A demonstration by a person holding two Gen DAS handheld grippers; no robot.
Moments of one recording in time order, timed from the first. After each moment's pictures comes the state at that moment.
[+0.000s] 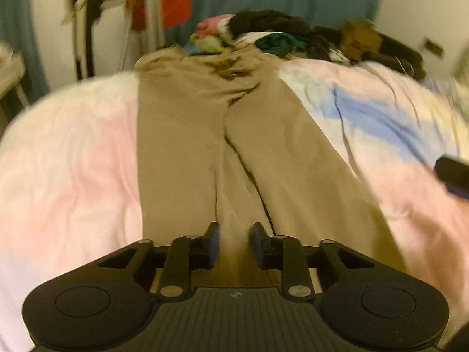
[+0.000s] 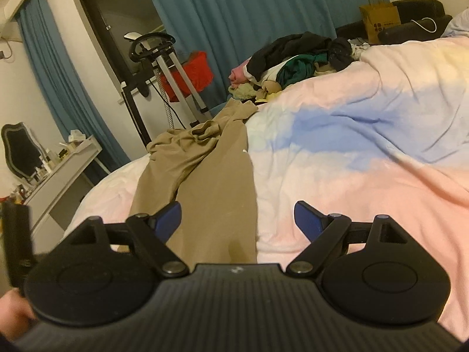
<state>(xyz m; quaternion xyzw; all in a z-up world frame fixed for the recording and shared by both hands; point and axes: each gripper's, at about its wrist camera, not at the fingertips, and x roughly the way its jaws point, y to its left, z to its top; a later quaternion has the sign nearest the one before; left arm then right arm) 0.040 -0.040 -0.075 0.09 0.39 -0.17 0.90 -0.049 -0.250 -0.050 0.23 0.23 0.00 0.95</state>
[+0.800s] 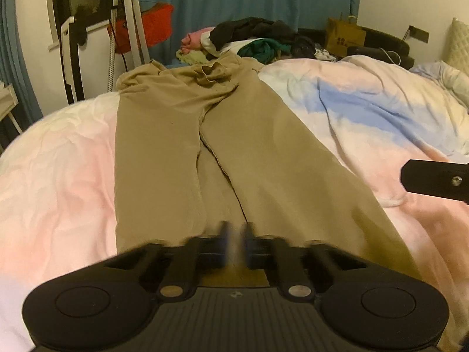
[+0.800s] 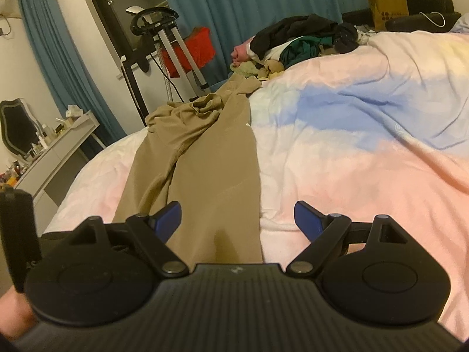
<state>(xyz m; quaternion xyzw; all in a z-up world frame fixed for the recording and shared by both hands) 0.034 -0.057 -0.089 0.10 0.37 -0.18 0.91 -0.037 -0.237 -0.063 0.21 0.28 0.01 0.94</state>
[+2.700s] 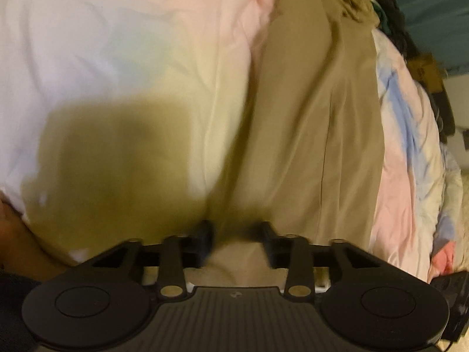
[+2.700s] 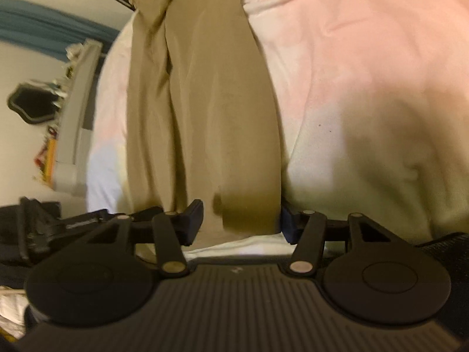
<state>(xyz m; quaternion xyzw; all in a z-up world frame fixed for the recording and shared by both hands) -0.025 0.079 -0.116 -0.22 0.63 -0.12 0.73 -0.082 -0.232 -0.114 0.36 0.55 0.11 0.75</state>
